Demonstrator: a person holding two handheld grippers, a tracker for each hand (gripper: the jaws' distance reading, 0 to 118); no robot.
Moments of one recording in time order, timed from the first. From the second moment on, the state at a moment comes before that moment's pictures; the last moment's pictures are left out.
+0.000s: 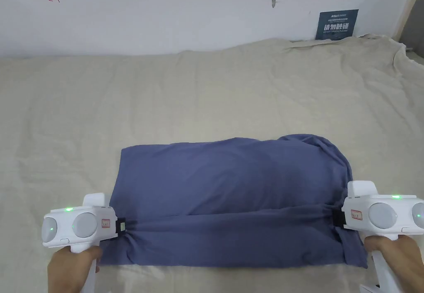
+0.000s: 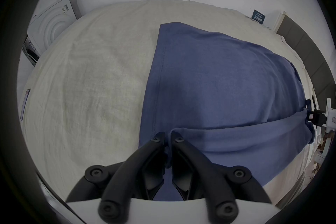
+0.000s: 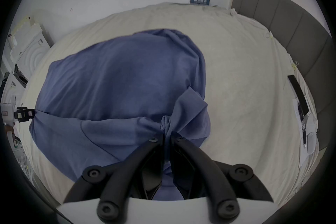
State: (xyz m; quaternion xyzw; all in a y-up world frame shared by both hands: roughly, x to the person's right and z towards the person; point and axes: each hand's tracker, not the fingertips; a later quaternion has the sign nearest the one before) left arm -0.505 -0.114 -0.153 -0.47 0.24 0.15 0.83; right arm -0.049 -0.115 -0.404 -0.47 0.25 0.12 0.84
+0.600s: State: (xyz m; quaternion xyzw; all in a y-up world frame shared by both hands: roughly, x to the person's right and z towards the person) left arm -0.458 -0.018 -0.117 -0.36 0.25 0.10 0.89; right arm -0.026 0.025 -0.317 -0.27 0.29 0.05 0.92
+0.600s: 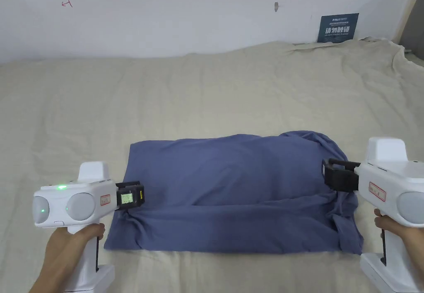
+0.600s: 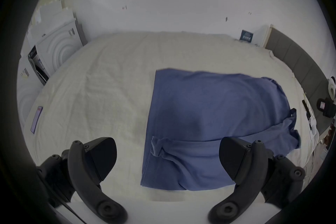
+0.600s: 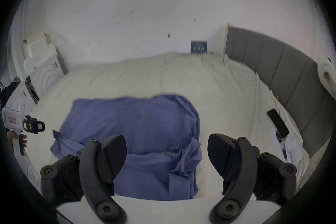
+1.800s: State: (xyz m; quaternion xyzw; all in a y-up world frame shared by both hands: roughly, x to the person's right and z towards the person) left arm -0.456 -0.057 -0.091 -0.42 0.23 0.15 0.87; right arm 0.011 0.028 -0.241 -0.19 0.27 0.07 0.94
